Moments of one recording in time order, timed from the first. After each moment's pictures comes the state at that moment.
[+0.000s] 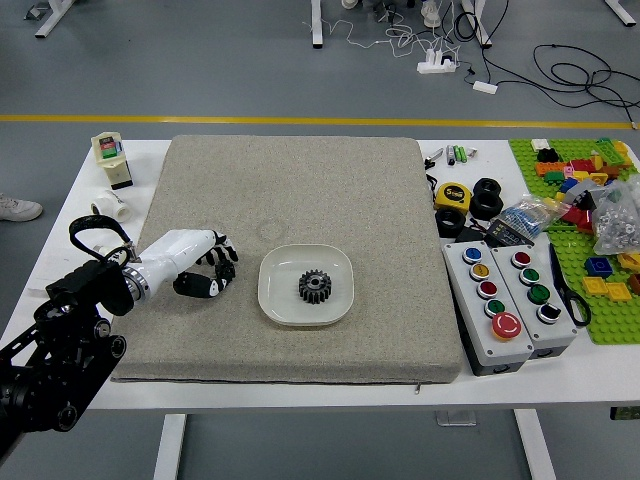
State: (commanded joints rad) left arm -0.46 0.19 -1.17 -1.04 2.27 -0.14 -0.12; right arm 0.15 -0.19 1.27 0.18 -1.24 -0.25 -0.22
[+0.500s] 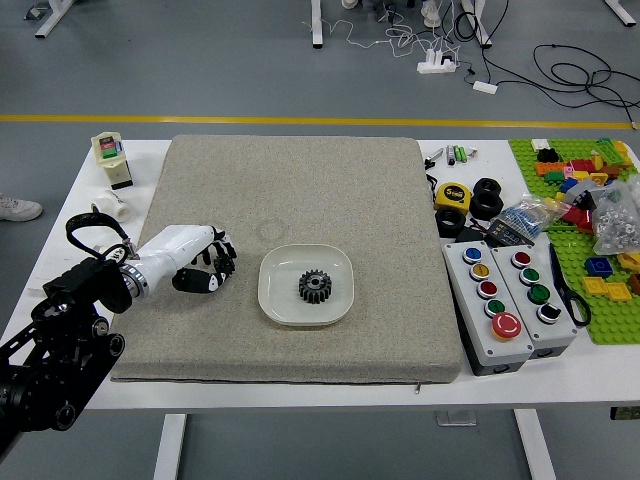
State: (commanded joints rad) left arm -0.45 0.20 -1.18 -1.05 2.27 -0.13 -0.13; right arm 0.15 -0.19 1.27 0.18 -1.24 -0.25 -0.22
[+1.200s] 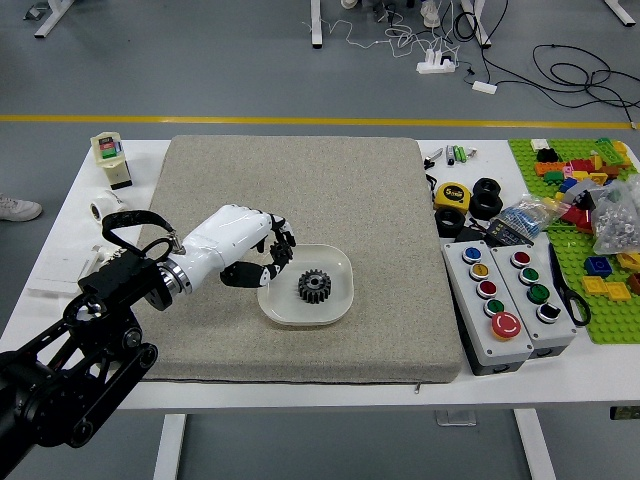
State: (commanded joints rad) left arm -0.46 0.21 -0.98 -1.30 2.27 -0.06 -0.13; right arm 0.15 -0.19 1.27 0.18 -1.25 -0.25 -0.22
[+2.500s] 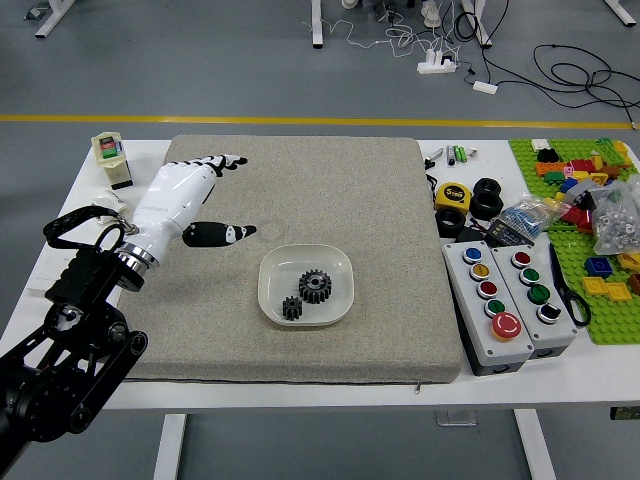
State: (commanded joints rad) left arm -0.42 0.19 -1.17 -1.20 2.23 0.27 -0.02; right arm 0.14 -0.19 1.27 0.18 -1.24 -0.25 -0.22
